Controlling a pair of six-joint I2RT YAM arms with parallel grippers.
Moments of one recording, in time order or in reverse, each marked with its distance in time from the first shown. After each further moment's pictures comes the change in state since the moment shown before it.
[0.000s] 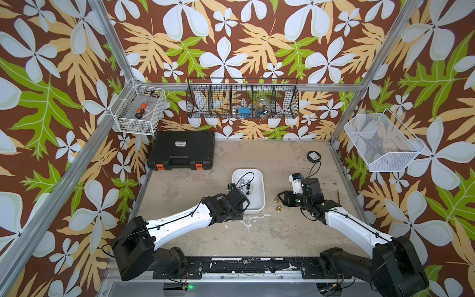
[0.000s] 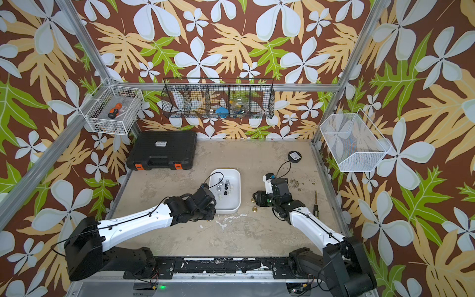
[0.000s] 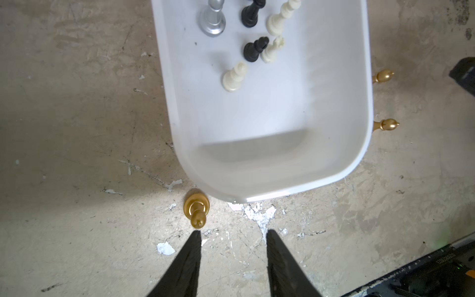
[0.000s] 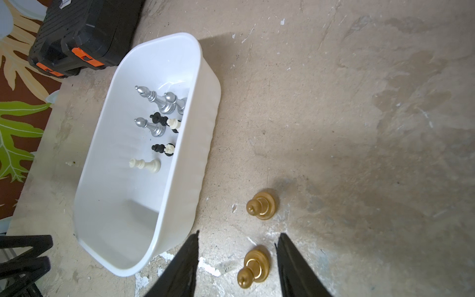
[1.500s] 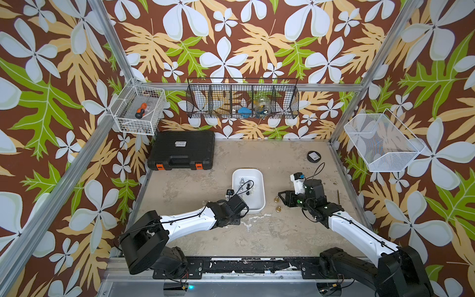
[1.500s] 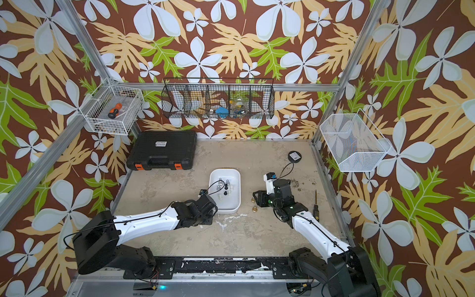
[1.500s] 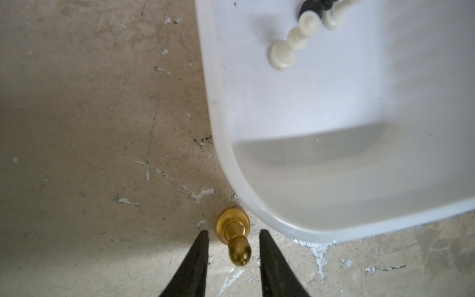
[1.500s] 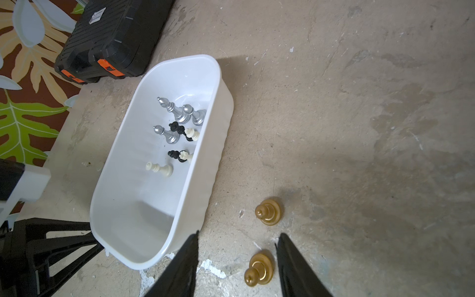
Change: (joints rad) left arm -0.008 0.085 -0.110 0.110 -0.075 0.027; right arm 0.000 -0.073 -0.027 0.030 -0.003 -0.022
